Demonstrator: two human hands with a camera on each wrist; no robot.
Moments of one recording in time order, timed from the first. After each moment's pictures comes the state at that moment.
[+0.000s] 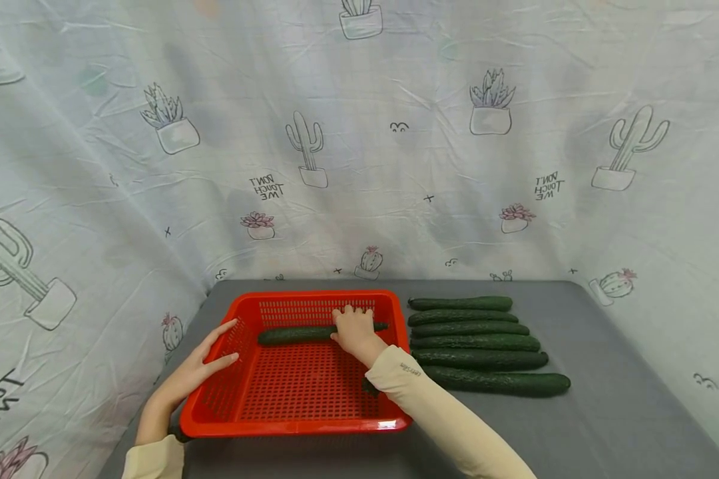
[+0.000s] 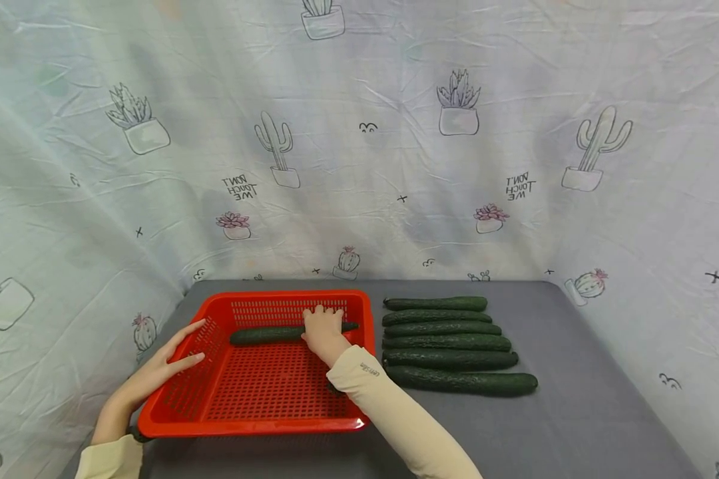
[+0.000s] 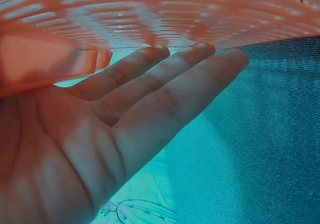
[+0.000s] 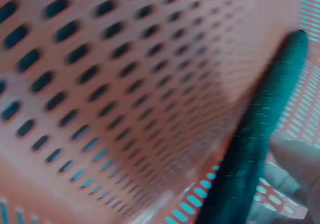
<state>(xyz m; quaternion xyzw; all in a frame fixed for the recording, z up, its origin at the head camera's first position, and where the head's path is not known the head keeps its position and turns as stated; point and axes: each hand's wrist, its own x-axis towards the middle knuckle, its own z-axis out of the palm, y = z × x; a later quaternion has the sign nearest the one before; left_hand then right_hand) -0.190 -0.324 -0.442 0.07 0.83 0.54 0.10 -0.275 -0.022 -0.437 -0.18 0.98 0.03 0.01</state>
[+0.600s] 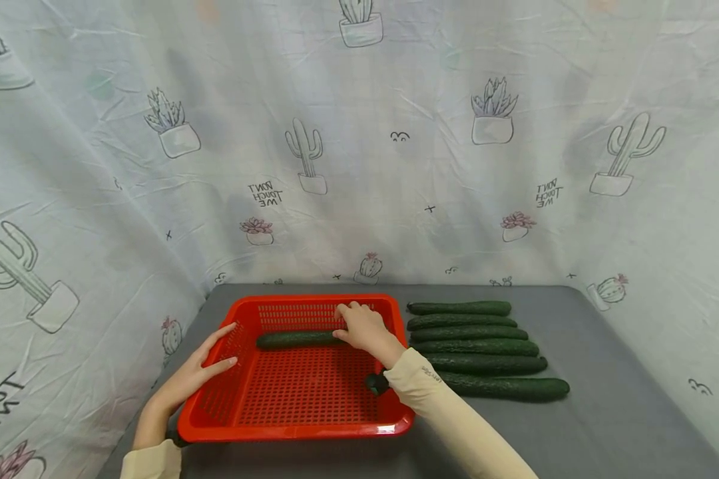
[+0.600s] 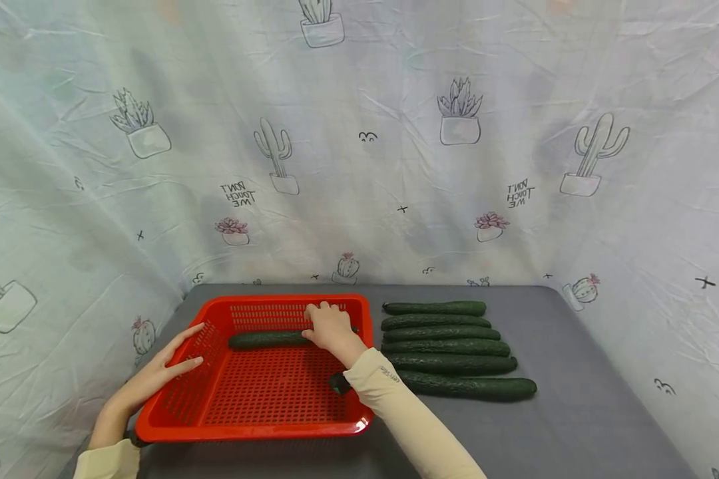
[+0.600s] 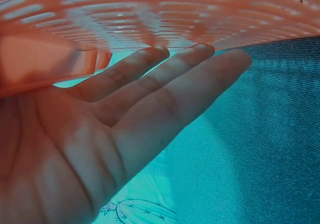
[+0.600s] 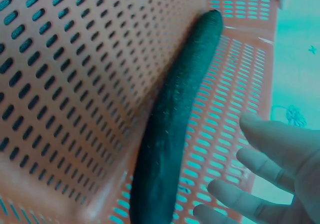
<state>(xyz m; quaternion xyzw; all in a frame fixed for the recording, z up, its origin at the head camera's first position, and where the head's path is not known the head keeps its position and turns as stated) -0.199 -0.322 -0.439 0.08 0.85 0.51 0.08 -0.280 0.009 -0.402 -0.24 0.96 -0.12 0.03</state>
